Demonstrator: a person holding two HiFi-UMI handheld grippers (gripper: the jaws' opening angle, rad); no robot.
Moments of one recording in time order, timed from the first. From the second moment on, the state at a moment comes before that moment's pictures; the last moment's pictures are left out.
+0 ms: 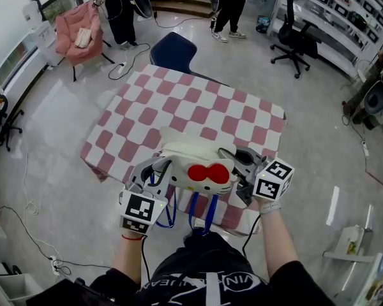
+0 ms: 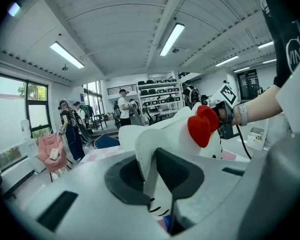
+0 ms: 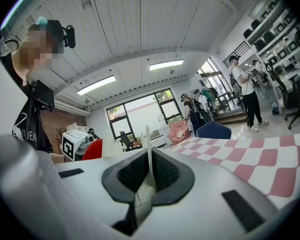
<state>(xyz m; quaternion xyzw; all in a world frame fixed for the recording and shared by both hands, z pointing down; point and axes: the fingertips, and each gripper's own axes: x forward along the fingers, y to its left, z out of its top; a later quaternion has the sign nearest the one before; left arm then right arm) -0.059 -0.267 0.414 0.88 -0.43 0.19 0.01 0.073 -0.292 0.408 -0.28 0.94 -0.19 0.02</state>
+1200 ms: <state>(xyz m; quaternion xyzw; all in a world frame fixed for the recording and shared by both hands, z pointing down) -0.050 -0.365 0.456 0.86 -0.46 0.21 0.04 0.080 -0.401 0.449 -0.27 0.94 -0.20 0.01</state>
